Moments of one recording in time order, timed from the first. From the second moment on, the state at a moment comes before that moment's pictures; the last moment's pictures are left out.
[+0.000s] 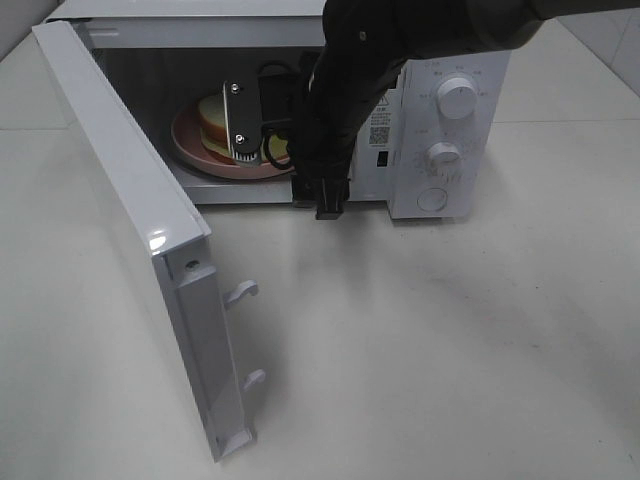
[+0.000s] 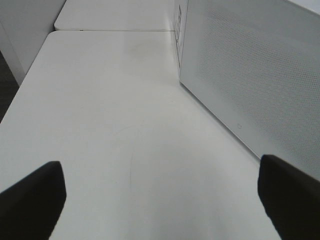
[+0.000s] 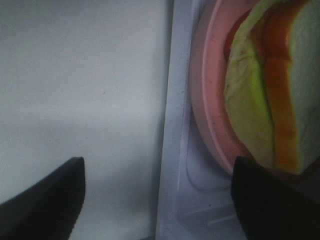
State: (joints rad) left arm 0.07 0.00 -0.50 -0.13 1.04 0.08; right arm 0.65 2.03 -1.51 -0.18 0.51 -0.94
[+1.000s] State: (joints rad) left arm 0.07 0.00 -0.50 -0.13 1.04 0.08; right arm 0.65 1.64 -1.09 -0.18 0.55 -0.74
